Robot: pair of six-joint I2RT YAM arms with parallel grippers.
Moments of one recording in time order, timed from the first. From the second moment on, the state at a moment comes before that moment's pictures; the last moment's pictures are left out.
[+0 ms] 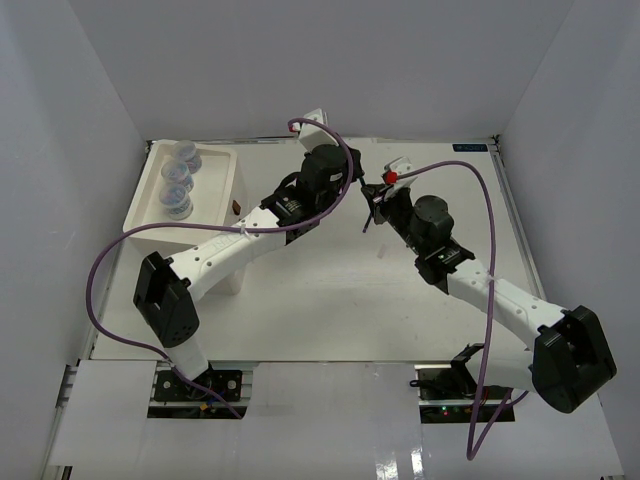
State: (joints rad) left arm -0.86 1.70 1.58 -0.03 -0.54 -0.72; right arm 0.62 1.21 0.77 0.49 0.02 -0.09
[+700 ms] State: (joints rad) left arm -0.86 1.71 1.56 0.01 -0.54 -0.75; right arm 0.61 1.23 0.83 0.40 0.01 -0.09
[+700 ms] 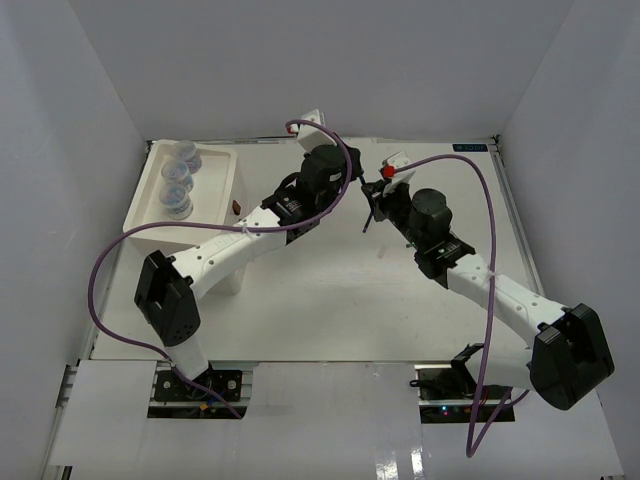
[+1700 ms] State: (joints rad) left arm -0.84 1.77 1.59 -0.03 -0.49 -0.75; right arm 0.60 1.24 0.87 0.28 0.02 -0.09
